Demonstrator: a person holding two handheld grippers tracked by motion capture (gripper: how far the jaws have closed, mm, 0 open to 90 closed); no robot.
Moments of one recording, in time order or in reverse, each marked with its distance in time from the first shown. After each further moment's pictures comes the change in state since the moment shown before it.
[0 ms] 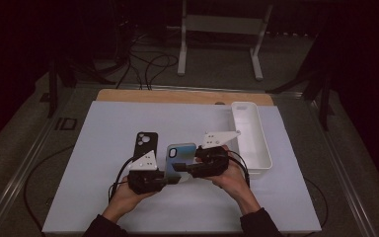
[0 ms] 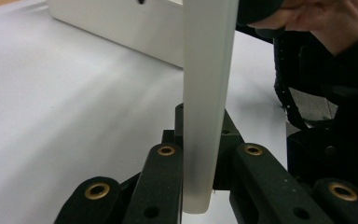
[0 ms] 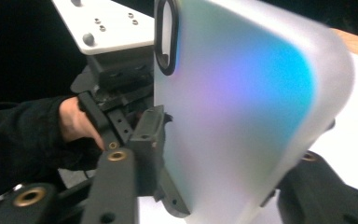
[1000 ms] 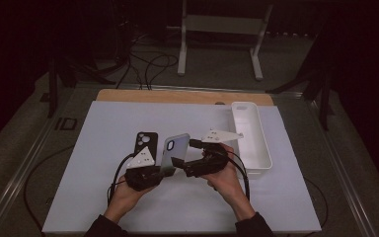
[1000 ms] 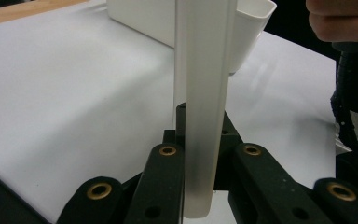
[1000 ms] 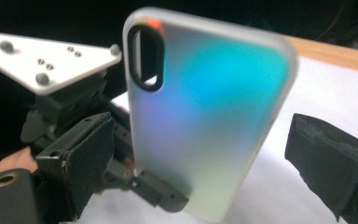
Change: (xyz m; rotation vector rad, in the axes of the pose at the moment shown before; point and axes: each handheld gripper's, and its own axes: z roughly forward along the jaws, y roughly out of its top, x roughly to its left) left arm 0.007 -0.004 -0.002 -0.017 0.165 -0.062; right arm 0.007 0.004 0.002 -0.074 -0.257 0.158
